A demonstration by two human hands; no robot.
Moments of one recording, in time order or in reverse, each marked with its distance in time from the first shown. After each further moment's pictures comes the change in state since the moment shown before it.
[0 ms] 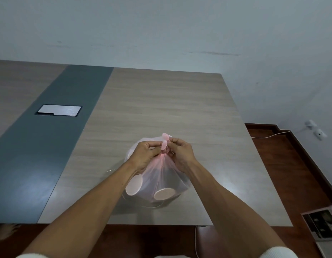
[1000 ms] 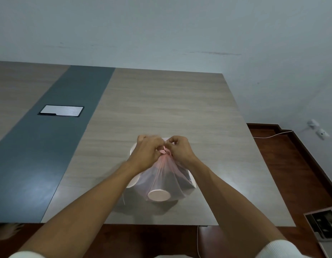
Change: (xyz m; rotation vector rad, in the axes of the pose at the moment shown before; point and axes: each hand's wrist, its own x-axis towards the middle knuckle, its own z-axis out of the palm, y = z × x) left_hand 0.003 0.011 -0.013 1.117 0.035 0.532; right_hand 0.007 -0.007 0.004 -0.694 -0.024 -0.262
